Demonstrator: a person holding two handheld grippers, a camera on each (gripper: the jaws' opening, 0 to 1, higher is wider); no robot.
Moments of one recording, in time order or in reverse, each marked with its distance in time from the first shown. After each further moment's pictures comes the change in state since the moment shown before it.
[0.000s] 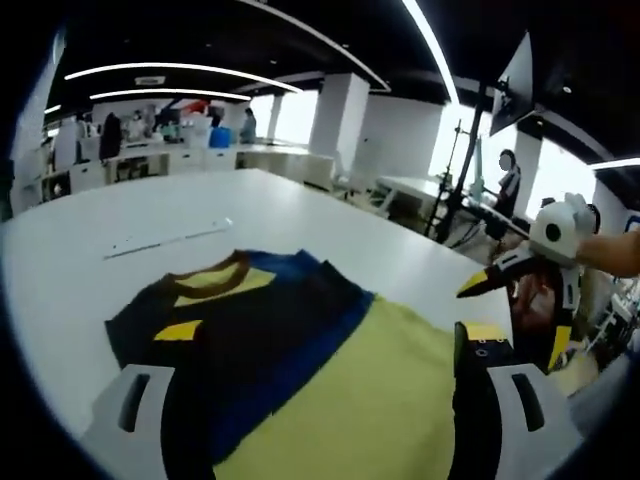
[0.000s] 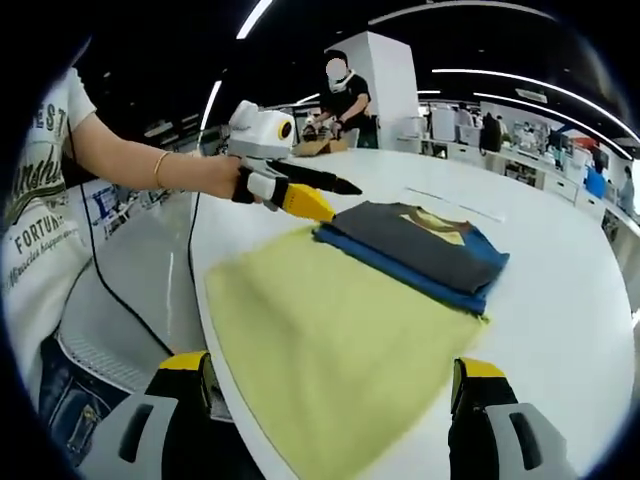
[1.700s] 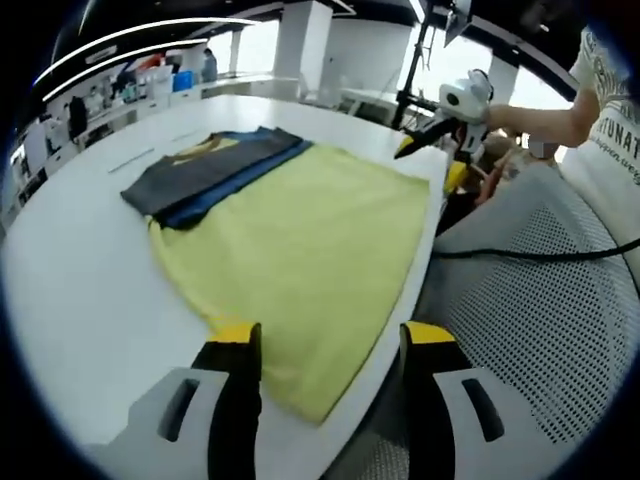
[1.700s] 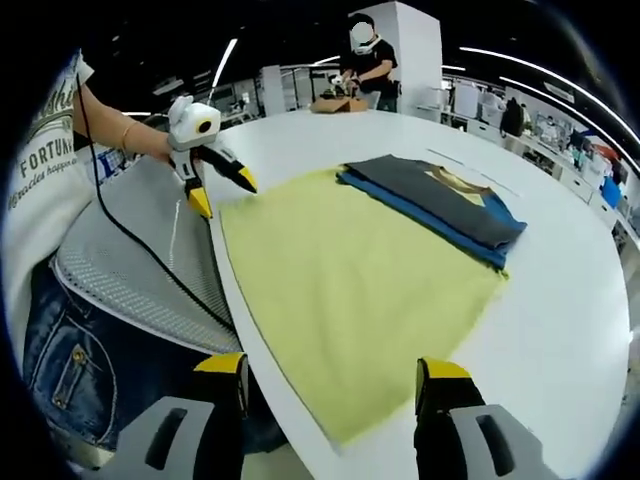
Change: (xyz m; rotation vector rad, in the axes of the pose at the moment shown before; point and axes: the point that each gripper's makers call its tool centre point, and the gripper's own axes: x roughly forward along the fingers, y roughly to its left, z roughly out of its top) left arm -0.157 -0.043 -0.156 0.139 0.414 -0.100; right arm -0.009 0.020 -0.058 -0.097 0.199 0.005
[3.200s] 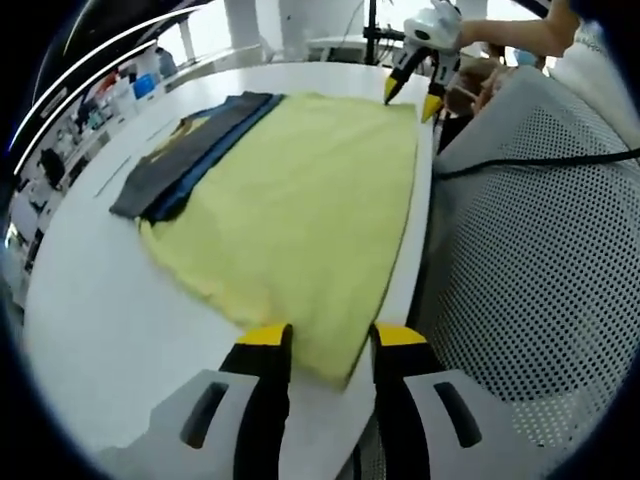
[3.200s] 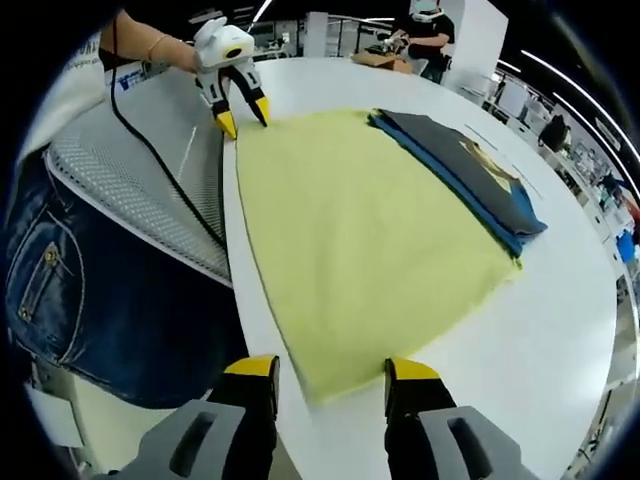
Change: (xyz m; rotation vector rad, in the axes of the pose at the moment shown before) left arm -0.001 0.007 -0.029 0.249 0.205 0.035; right arm 0.006 -0.010 -0.043 -0.206 0.214 0.001
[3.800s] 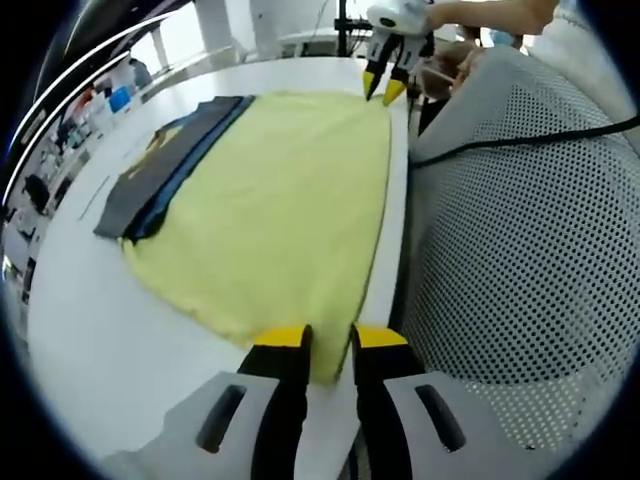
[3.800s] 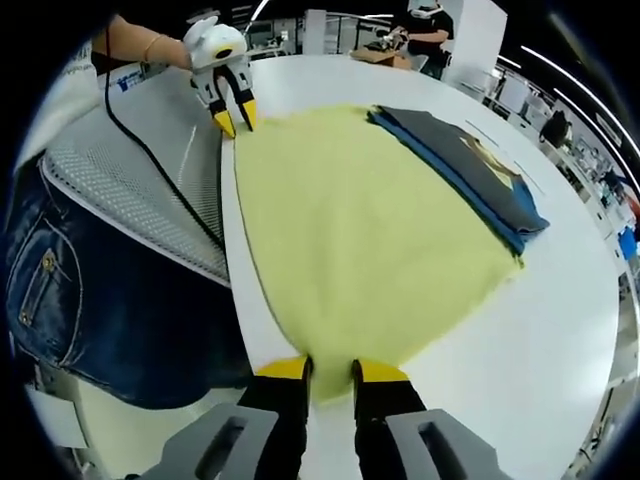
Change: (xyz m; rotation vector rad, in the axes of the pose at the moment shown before) left arm 0.001 -0.012 0.002 0.110 0.040 -0.061; right arm 0.001 0.000 0.001 0.011 0.016 0.008
